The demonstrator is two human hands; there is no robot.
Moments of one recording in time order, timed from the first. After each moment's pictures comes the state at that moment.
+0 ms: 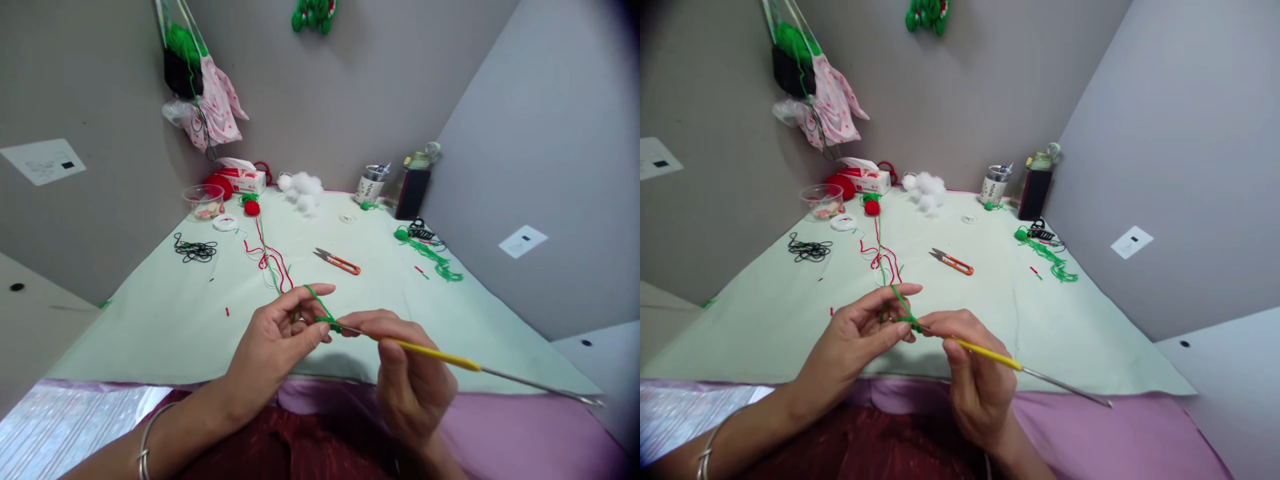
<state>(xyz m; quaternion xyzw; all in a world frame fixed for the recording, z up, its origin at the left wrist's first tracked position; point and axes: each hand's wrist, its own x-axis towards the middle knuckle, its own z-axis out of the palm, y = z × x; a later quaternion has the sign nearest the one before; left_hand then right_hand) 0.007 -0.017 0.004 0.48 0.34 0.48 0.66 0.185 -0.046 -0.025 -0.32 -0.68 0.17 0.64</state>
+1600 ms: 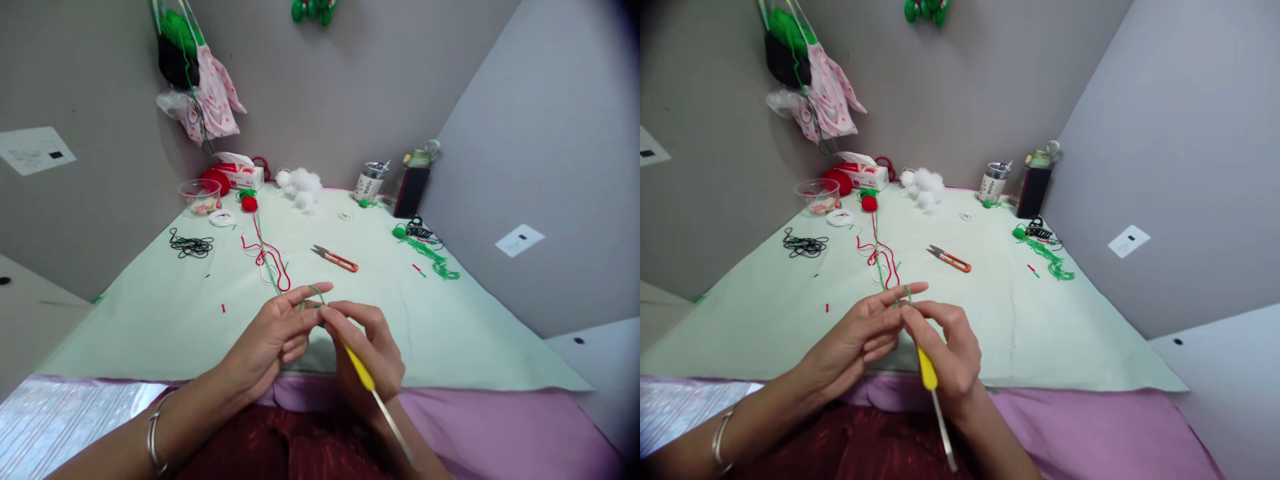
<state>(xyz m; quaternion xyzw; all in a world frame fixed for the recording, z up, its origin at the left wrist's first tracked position) 0.013 -0.006 -0.003 0.33 0.32 0.43 0.78 0.172 -0.033 -0.045 -0.37 -0.70 0.00 0.61</state>
